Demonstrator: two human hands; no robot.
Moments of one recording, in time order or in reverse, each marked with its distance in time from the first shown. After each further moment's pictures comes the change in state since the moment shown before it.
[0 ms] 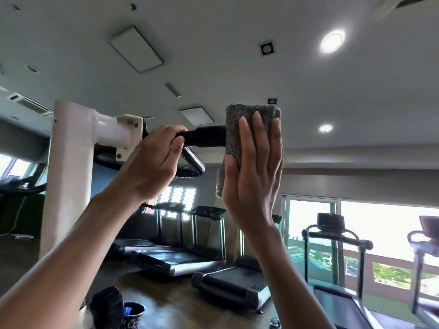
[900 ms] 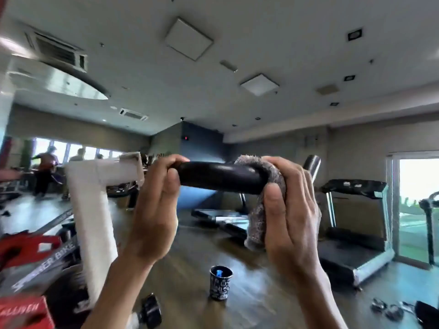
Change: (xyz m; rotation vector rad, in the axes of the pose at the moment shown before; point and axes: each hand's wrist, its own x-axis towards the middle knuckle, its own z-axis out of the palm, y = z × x) left_hand -0.002 0.066 0.019 -0.083 0.079 -0.246; right_hand 0.000 0.052 -0.033 0.648 -0.204 0.514
